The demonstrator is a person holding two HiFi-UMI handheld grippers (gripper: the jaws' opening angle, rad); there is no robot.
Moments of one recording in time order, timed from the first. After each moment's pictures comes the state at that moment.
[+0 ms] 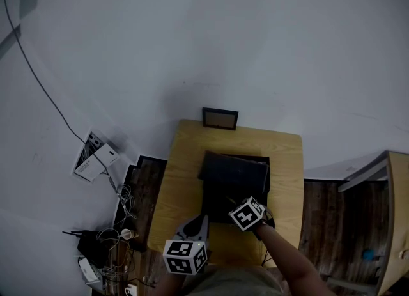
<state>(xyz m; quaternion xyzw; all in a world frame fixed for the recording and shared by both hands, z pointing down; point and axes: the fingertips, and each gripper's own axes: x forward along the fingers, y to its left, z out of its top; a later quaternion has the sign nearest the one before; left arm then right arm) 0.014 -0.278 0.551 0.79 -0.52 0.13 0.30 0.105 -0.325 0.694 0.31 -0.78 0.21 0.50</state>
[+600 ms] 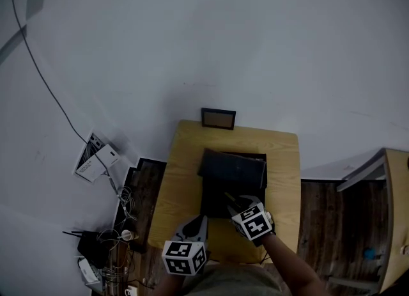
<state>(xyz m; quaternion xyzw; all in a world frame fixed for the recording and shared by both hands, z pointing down) 0.013 -0.254 0.539 0.80 -0.52 0.12 0.29 0.094 -0.308 0.619 0.37 -0.84 0.21 0.35</state>
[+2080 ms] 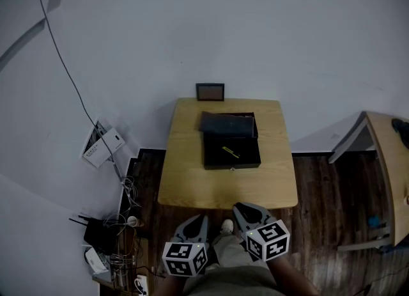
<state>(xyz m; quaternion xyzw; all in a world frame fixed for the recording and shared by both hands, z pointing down) -0.014 -0.041 0.520 0.83 -0.49 0.12 0.26 0.075 -0.060 0.510 0.47 -0.84 0.22 0.13</state>
